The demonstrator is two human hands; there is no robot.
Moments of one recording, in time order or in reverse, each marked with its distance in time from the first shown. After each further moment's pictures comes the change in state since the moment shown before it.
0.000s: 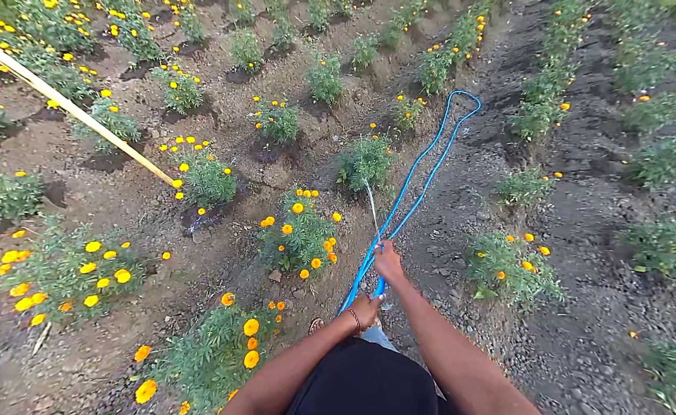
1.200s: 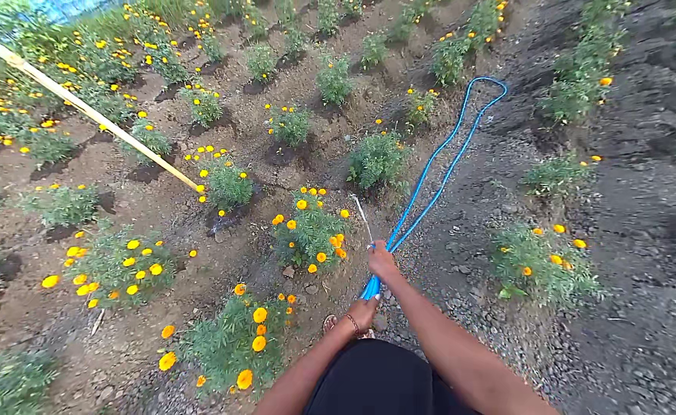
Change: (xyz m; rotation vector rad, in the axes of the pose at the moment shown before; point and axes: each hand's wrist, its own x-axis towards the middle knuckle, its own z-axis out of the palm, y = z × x) left_hand -0.013 0.000 0.053 -0.195 0.143 -0.097; right_hand -0.017 0.025 -0.004 0.002 -0.159 -0.093
